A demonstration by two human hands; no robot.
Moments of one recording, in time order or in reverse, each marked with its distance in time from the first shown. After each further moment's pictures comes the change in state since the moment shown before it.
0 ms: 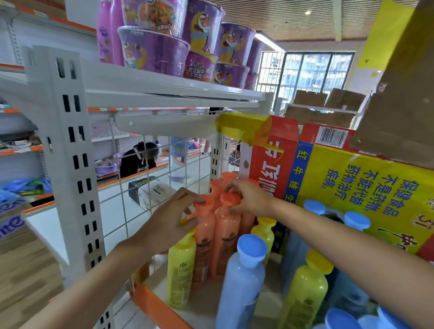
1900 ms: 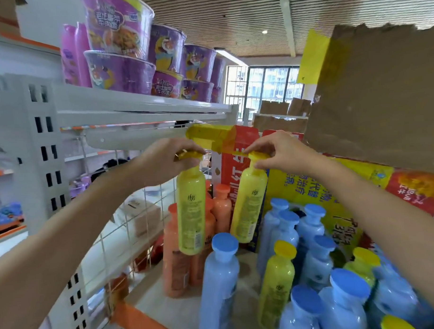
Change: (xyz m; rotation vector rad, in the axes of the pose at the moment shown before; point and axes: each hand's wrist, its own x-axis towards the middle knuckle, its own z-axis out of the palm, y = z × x) left_hand 0.078 0.092 -0.073 0.096 -0.048 0.219; right_hand -0.090 -0.040 -0.129 -0.240 0.319 -0.006
